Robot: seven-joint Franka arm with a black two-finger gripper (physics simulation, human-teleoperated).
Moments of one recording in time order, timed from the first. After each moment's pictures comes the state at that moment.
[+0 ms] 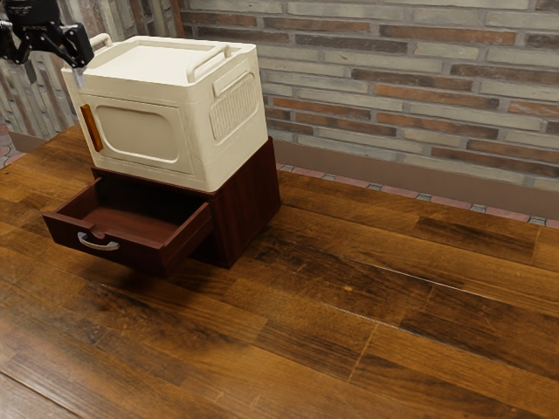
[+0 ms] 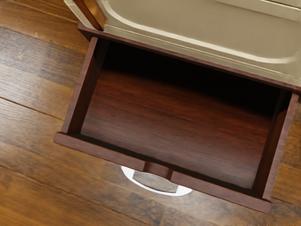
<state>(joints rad) -0.18 0.04 0.45 -1.26 0.09 1.38 -0.04</state>
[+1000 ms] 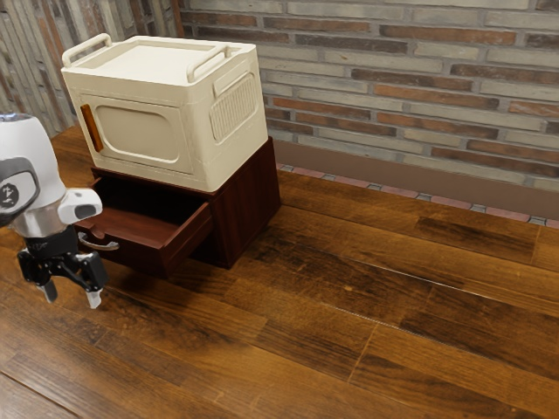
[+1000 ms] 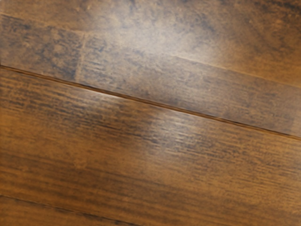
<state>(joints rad) 0.09 -0.56 0.12 -2.59 0.02 1.91 -0.06</state>
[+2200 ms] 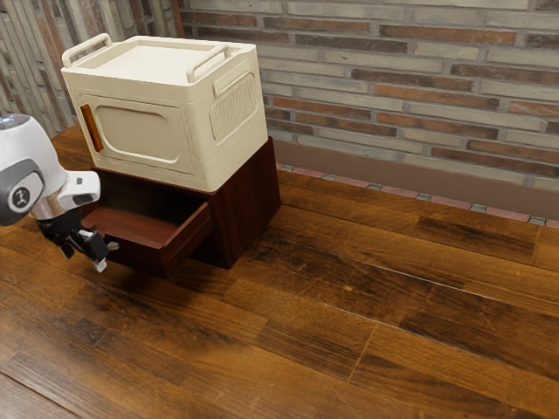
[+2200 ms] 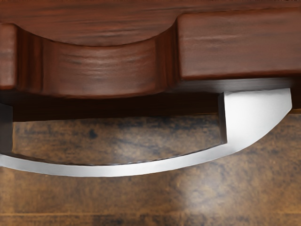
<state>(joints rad) -0.30 -0.27 0.66 -2.46 0.22 2.35 0.22</state>
